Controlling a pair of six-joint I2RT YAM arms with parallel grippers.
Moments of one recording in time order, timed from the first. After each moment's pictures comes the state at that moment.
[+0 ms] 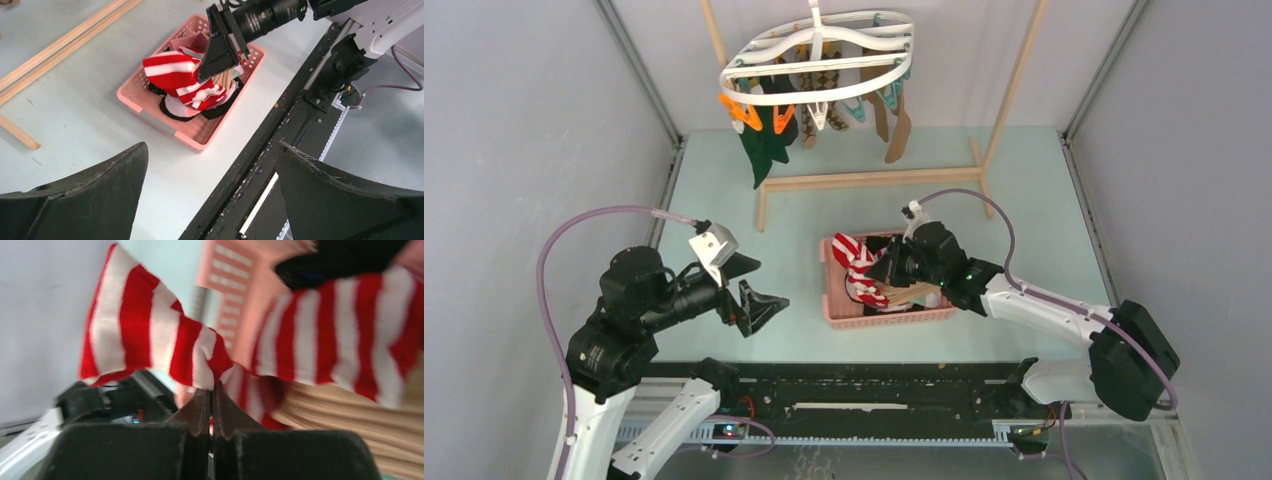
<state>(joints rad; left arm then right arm) -0.39 0.58 1.18 -0.93 0.55 0.03 0.78 1.27 0.75 0.08 -0.18 0.82</state>
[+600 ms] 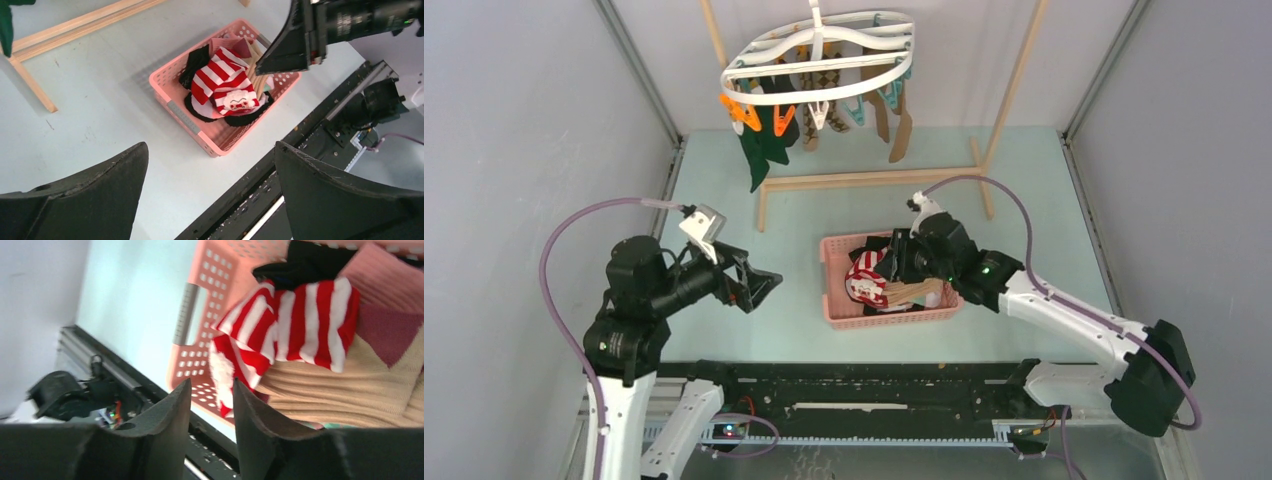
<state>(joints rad) -0.15 0.59 1.10 -0.90 0.61 -0.03 0.81 1.20 0.88 -0.30 -0.02 0.66</state>
